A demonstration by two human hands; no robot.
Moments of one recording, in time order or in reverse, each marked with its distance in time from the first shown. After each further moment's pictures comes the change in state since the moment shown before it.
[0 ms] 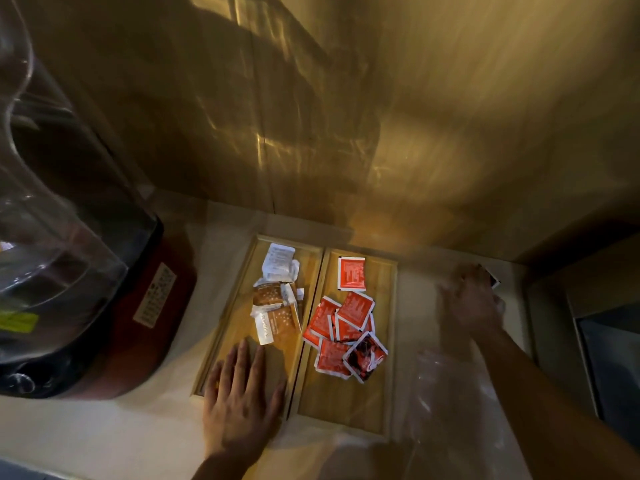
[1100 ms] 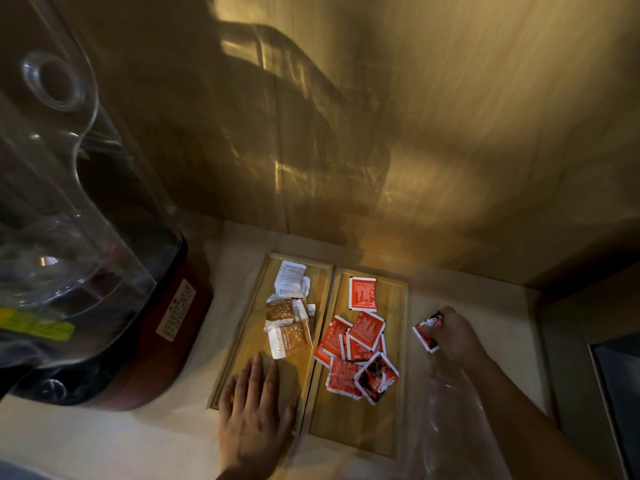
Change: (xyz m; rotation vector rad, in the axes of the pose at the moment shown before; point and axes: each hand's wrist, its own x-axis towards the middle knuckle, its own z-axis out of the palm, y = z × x) left_hand 0.004 0.006 -0.002 -0.109 0.003 0.019; right_hand -0.029 -0.039 0.008 0.378 -0.206 -0.017
